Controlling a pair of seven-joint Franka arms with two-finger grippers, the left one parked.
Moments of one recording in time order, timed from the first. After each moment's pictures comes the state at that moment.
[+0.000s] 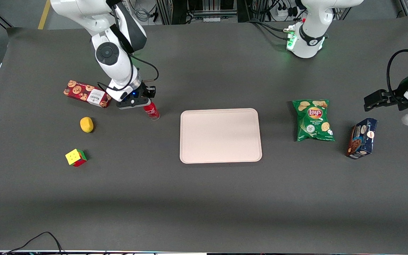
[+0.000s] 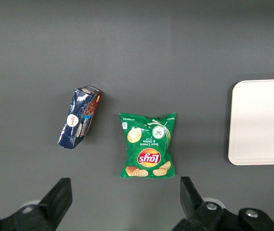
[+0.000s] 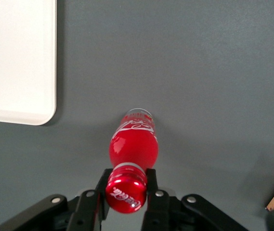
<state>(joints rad) 0.03 -0.07 0.52 -2.45 0.11 2.33 0.36</state>
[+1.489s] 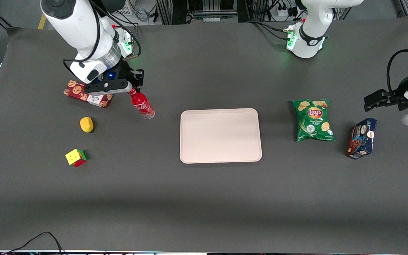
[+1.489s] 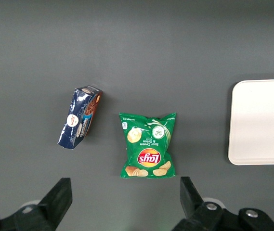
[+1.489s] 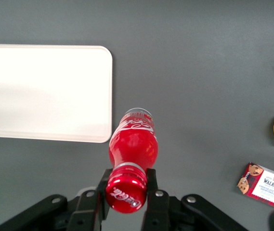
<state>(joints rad) 0.00 -0.09 0.50 -1.88 0.11 1.82 0.44</state>
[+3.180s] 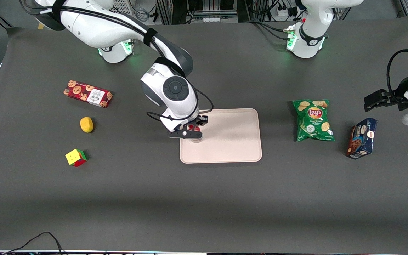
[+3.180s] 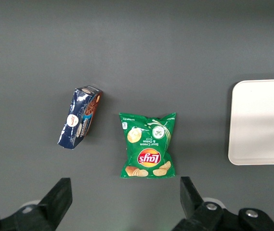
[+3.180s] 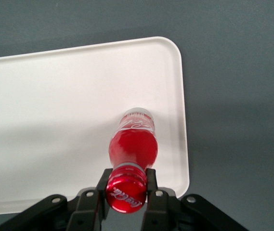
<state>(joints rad) 0.25 0.65 0.57 -1.53 -0.29 2.02 0.99</state>
